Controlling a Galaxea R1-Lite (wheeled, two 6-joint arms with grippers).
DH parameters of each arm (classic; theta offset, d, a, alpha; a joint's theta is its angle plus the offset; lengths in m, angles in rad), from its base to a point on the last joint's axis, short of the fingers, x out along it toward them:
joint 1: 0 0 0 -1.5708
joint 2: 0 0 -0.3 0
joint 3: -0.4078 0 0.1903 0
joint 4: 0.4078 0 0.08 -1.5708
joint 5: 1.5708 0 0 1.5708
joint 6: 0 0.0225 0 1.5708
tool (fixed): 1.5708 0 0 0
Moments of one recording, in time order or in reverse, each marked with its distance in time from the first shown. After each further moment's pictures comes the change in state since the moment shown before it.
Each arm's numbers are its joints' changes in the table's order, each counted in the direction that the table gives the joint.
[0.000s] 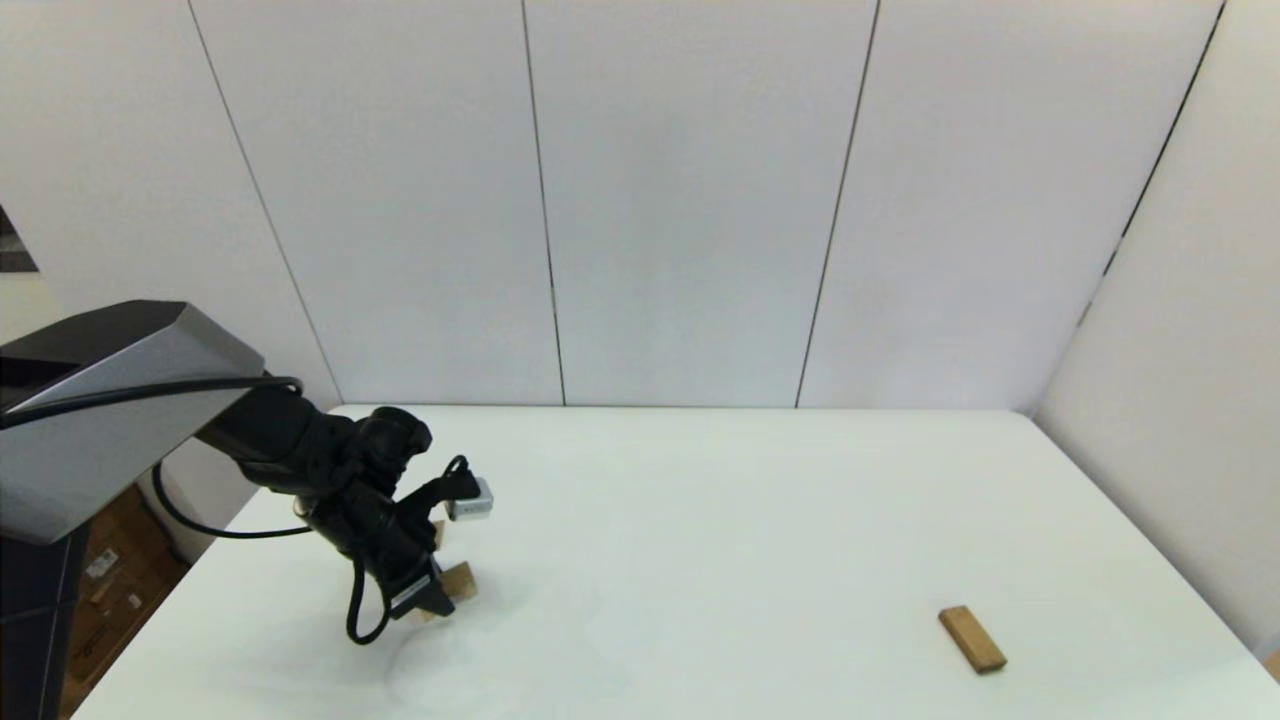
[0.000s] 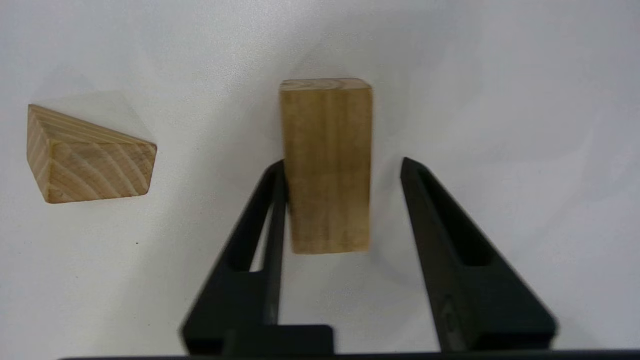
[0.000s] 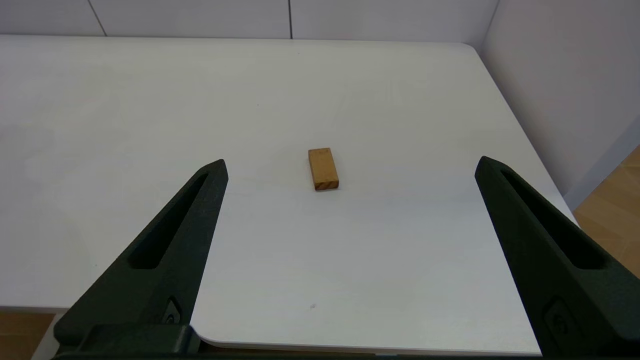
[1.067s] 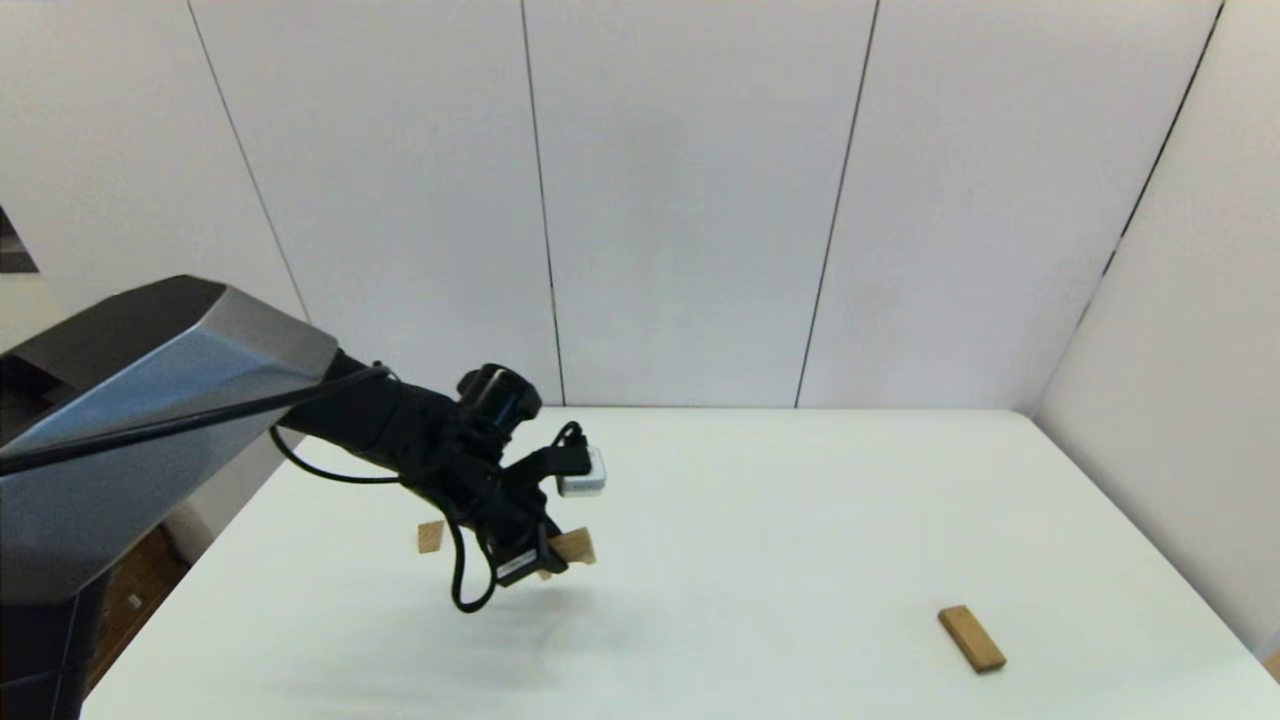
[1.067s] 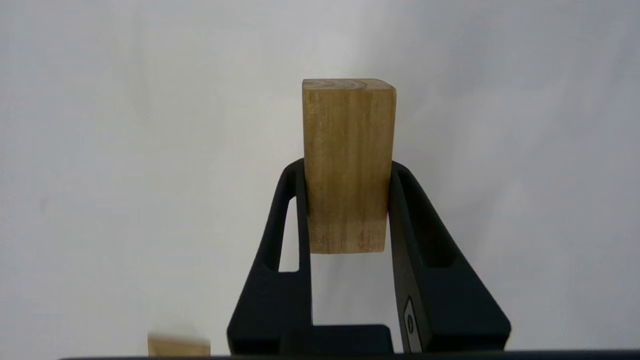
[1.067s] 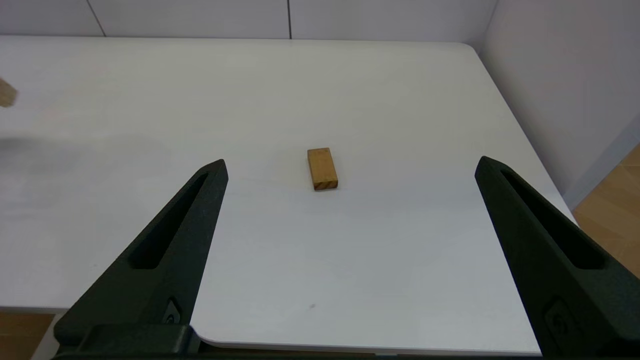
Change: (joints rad) left arm -0.296 -0.057 -0.141 -0.026 0.062 0.004; right arm 0.000 0.000 0.000 0.000 0.000 0.000
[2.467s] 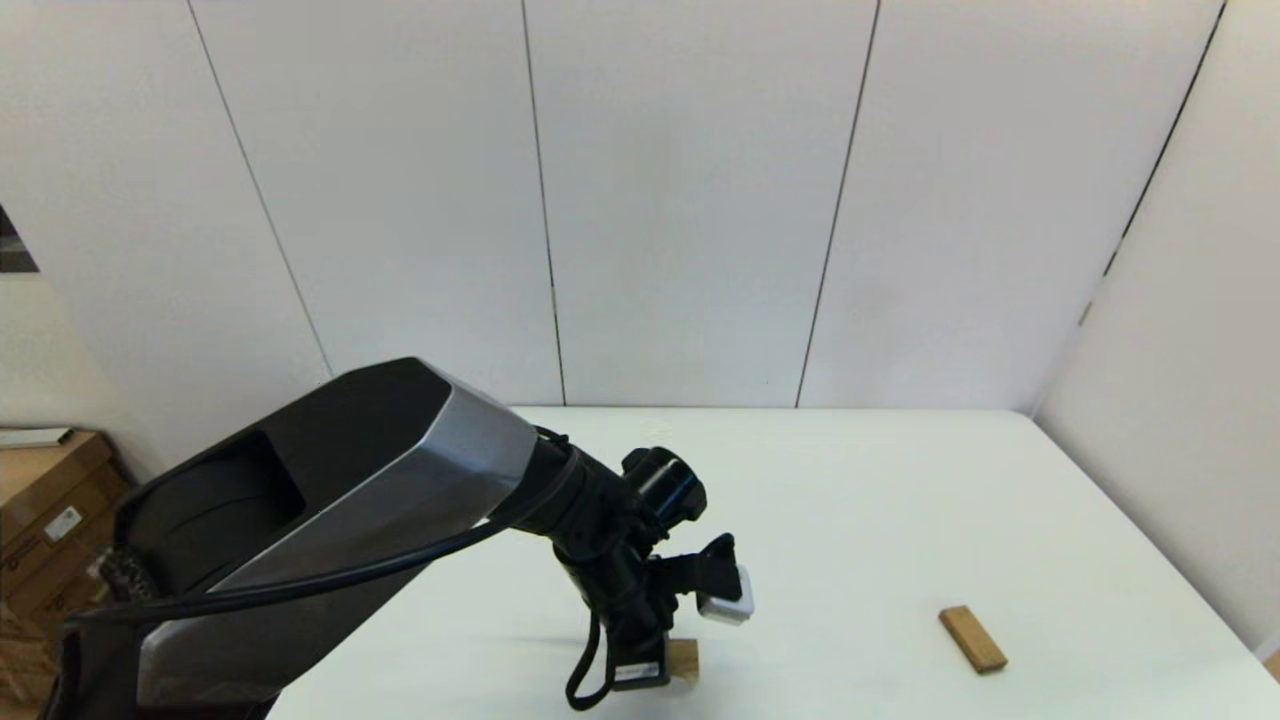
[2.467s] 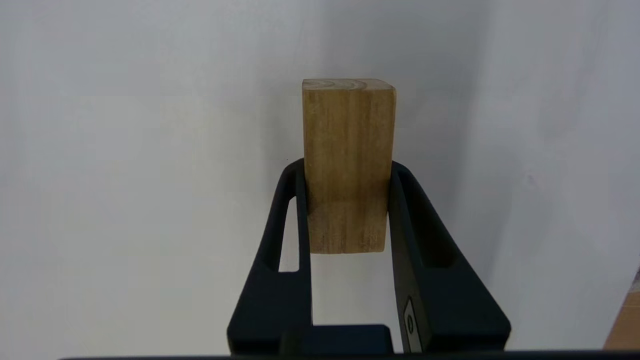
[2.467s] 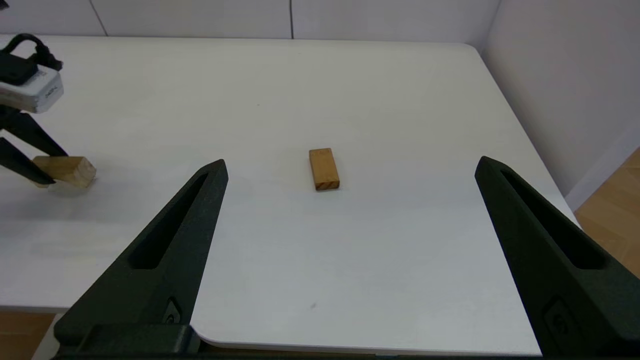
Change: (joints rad) left arm -0.337 0.178 -0.181 0.149 -0.107 -0.036; right arm 0.000 0.000 0.000 0.000 0.000 0.000
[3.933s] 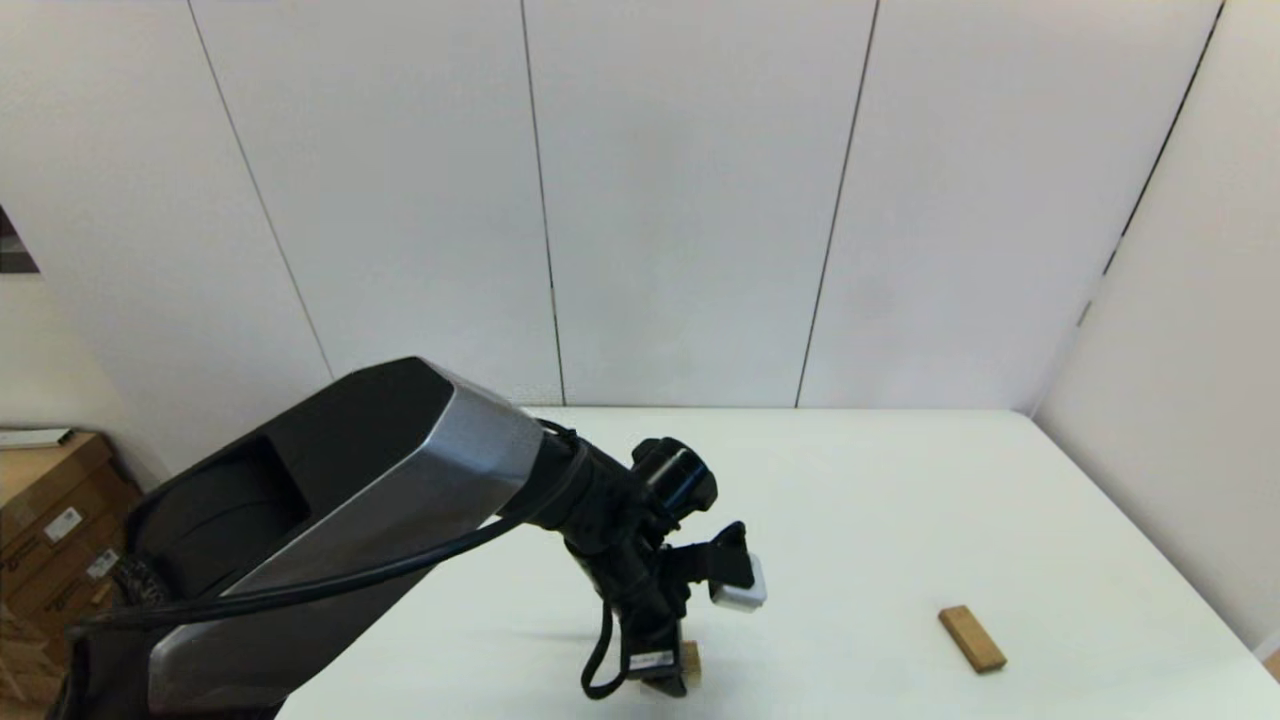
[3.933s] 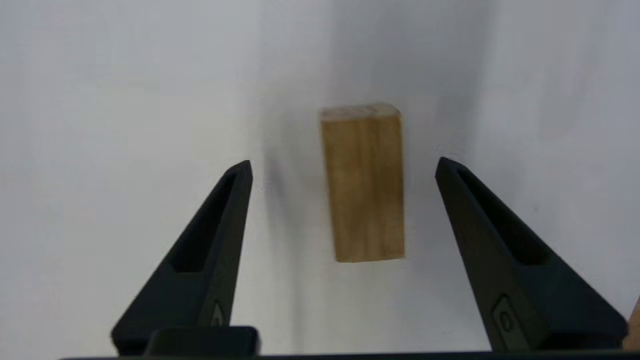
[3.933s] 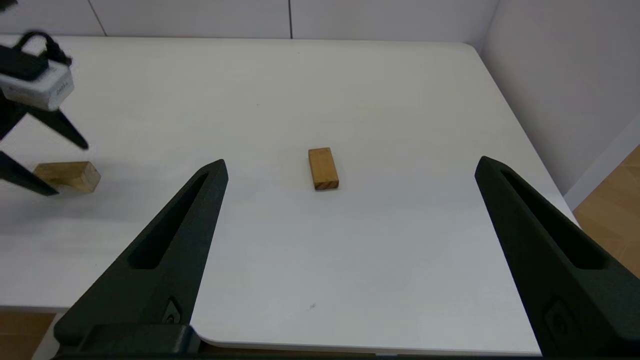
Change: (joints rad) left arm -0.001 0.004 -0.052 -0.001 0.001 -0.014; right arm 0.000 0.000 0.000 0.000 0.000 0.000
